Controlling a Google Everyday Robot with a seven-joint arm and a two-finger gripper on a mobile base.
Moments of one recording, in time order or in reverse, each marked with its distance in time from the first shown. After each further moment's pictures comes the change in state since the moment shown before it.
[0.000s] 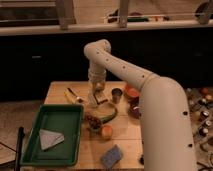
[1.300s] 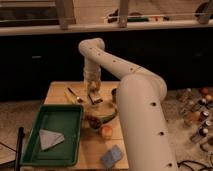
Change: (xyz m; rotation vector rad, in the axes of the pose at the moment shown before) arm 0.017 -0.016 0.009 0.047 -0.110 0.022
